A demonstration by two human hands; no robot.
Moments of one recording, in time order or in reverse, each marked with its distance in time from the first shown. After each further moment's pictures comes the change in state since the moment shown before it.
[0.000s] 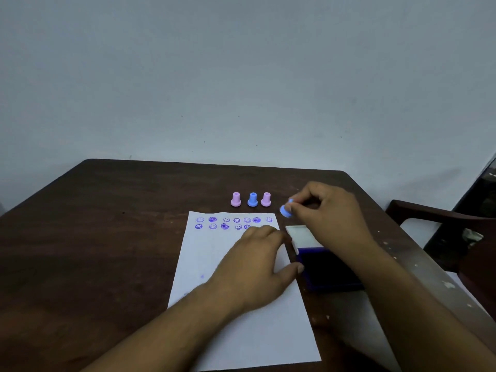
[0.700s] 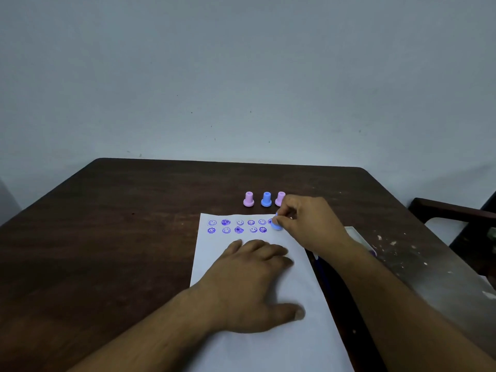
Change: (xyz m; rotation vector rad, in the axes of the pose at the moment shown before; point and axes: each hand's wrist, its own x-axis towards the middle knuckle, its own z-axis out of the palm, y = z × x) left_hand -0.021 -0.034 -0.017 0.287 -0.269 0.088; right_hand 0.028 0.025 0.073 -0.192 -0.209 -0.045
